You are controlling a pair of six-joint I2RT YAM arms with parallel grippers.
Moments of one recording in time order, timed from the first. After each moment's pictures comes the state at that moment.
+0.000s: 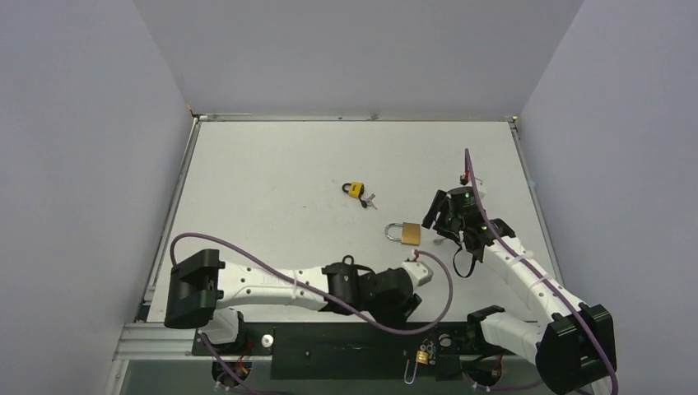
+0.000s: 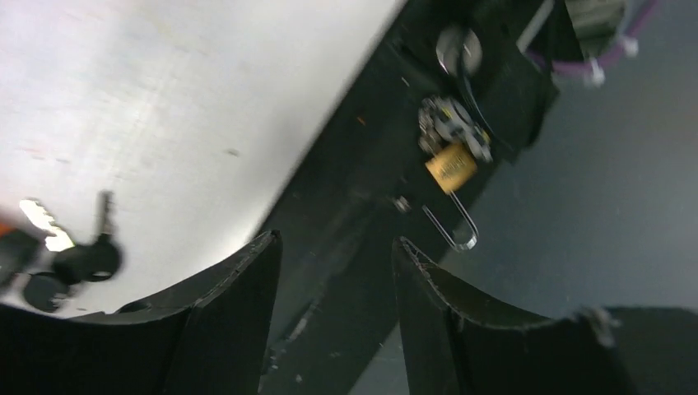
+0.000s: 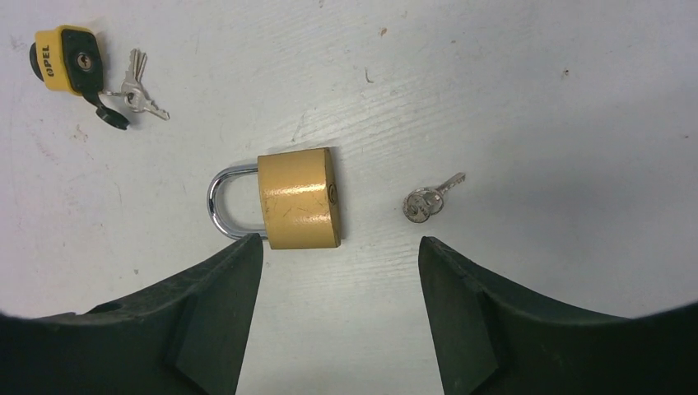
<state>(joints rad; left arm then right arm) -1.41 1.60 1.18 -0.48 -0.08 -0.57 0.33 1.08 0.70 -0.46 0.16 0.63</state>
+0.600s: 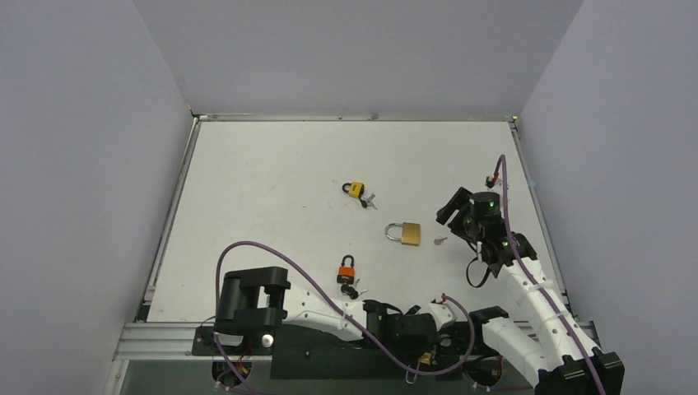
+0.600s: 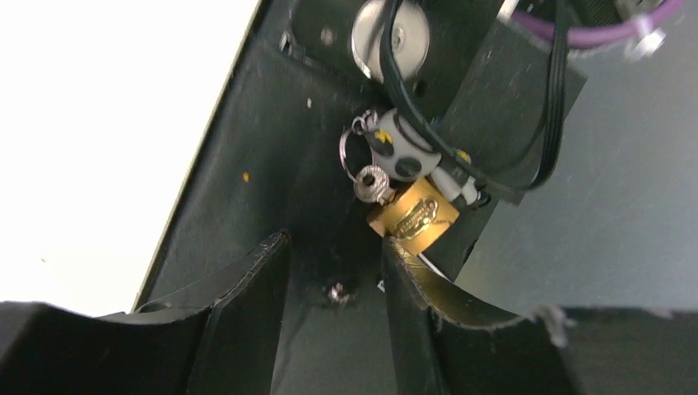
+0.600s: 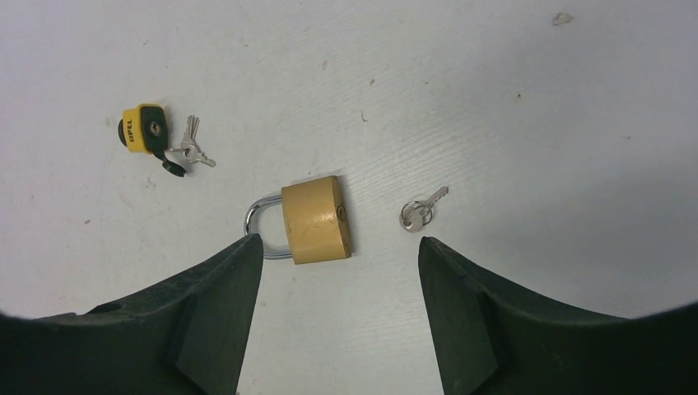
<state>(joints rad) -1.64 1.89 1.17 -0.21 -0.15 -0.55 0.22 0.88 0.67 -0.49 0.14 0.68</state>
